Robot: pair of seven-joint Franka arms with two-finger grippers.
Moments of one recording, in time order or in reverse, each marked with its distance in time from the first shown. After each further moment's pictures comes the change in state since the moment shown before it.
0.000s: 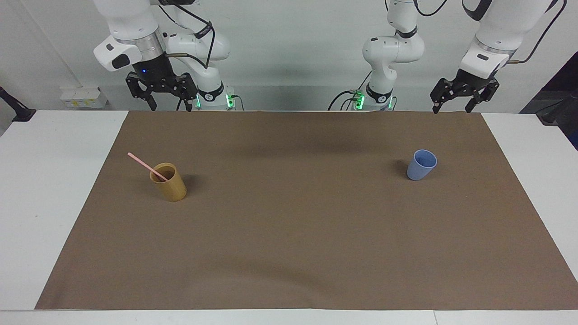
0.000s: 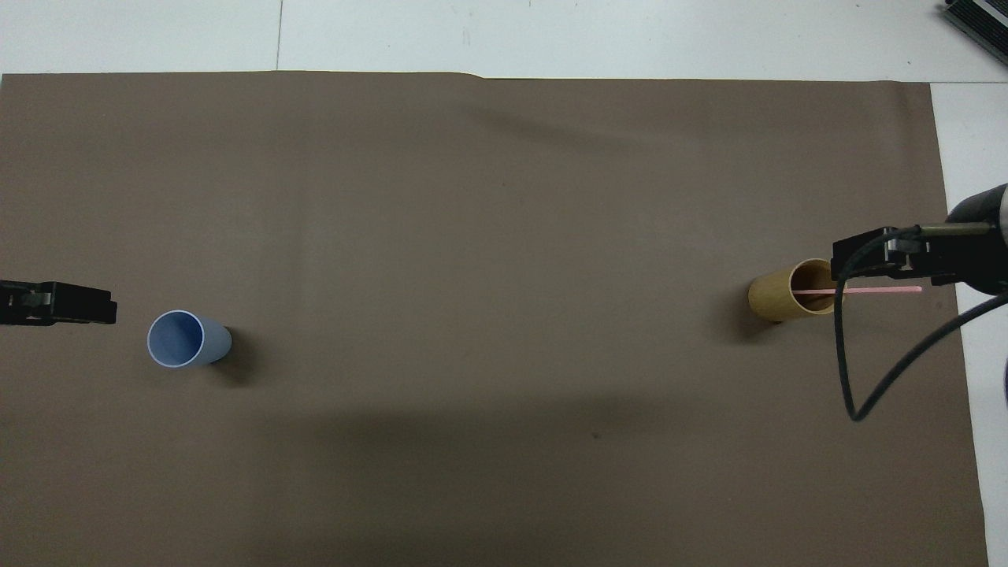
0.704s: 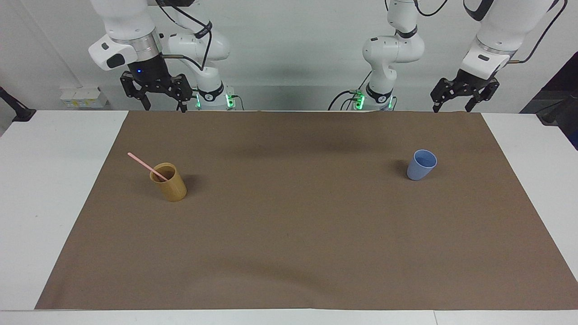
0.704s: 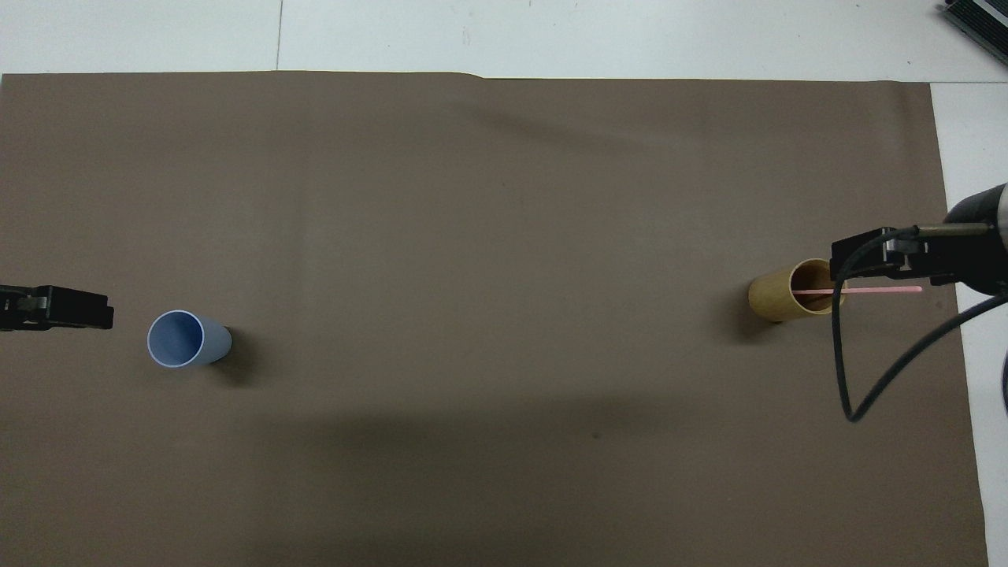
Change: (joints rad) left arm 0.000 -0.001 0.007 0.002 0.000 -0.019 0.000; right arm 0.000 0.000 0.002 0.000 0.002 0.000 0.000
